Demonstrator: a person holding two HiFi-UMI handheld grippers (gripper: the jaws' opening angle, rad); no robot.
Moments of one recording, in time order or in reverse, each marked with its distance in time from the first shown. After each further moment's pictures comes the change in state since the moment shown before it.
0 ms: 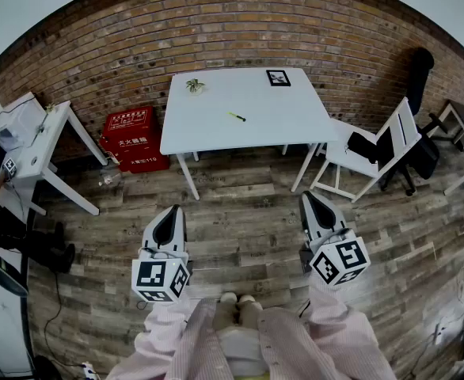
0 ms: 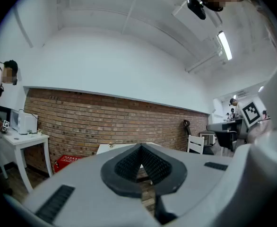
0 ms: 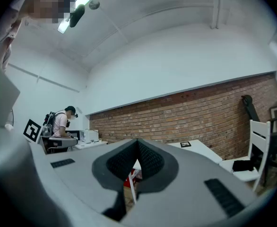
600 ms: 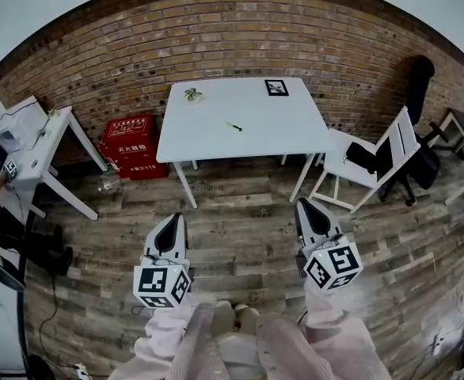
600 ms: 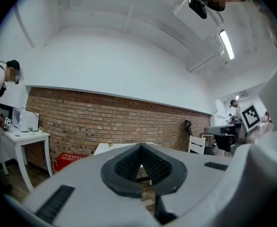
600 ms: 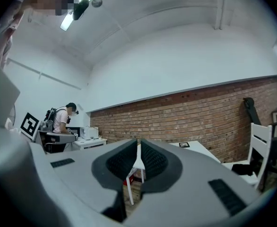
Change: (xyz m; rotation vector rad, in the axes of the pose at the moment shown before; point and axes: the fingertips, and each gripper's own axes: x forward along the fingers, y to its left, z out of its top) left arm 0.010 -0.029 -0.005 -0.018 0.005 0.020; right arm -0.002 -0.027 -0.011 -0.035 0.021 0.018
